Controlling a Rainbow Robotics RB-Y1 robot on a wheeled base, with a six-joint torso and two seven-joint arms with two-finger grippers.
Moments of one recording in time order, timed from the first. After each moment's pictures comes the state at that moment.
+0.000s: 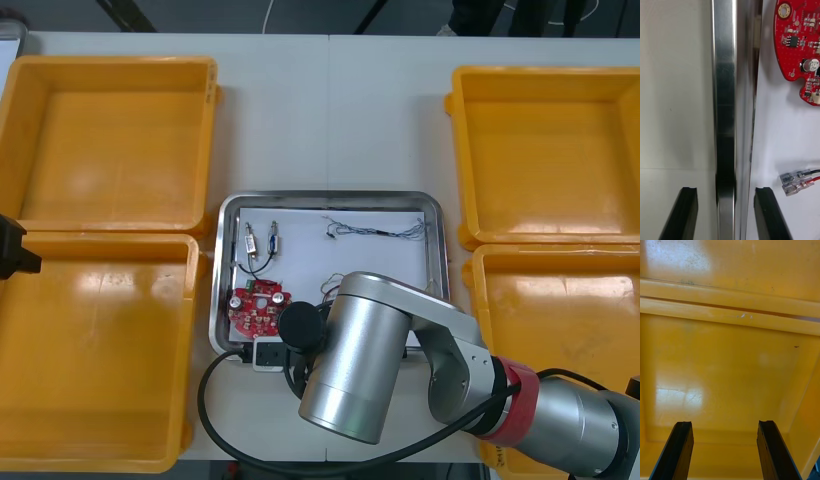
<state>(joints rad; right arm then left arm) -0.55 -0.33 1.00 -1.96 -0.28 1.71 1.88 -0.16 0.85 0.32 -2.17 0.96 1.91 -1.09</state>
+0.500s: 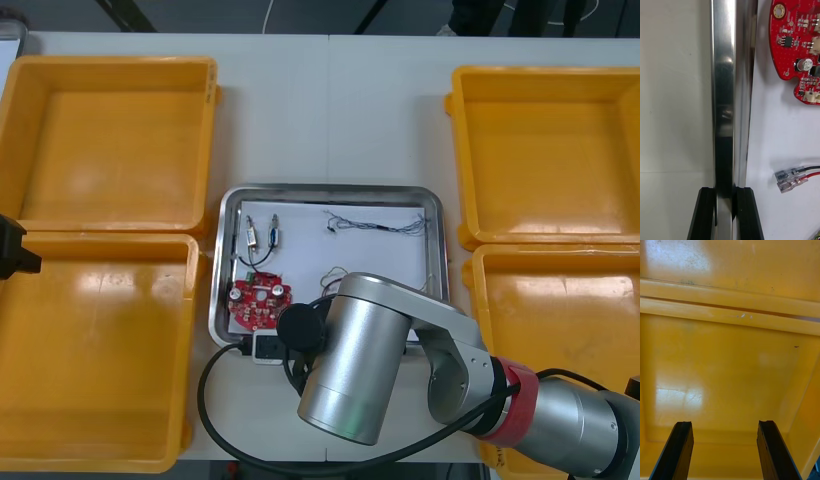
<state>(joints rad) -0.55 -0.33 1.00 -1.96 -0.23 1.68 1.88 -0.16 0.85 0.32 -2.17 0.96 1.91 -1.09</state>
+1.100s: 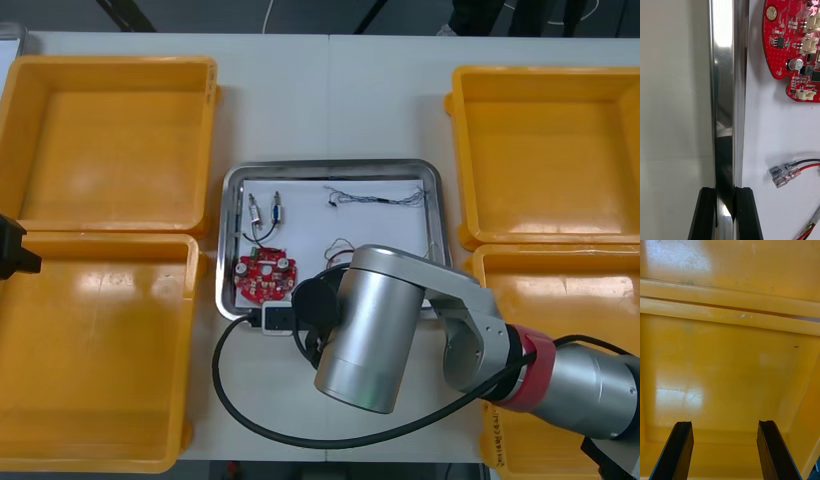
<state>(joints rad) -0.66 -0.40 1.00 -1.96 -0.26 1.63 1.88 -0.16 0.85 0.32 -2.17 0.96 1.91 -1.09</state>
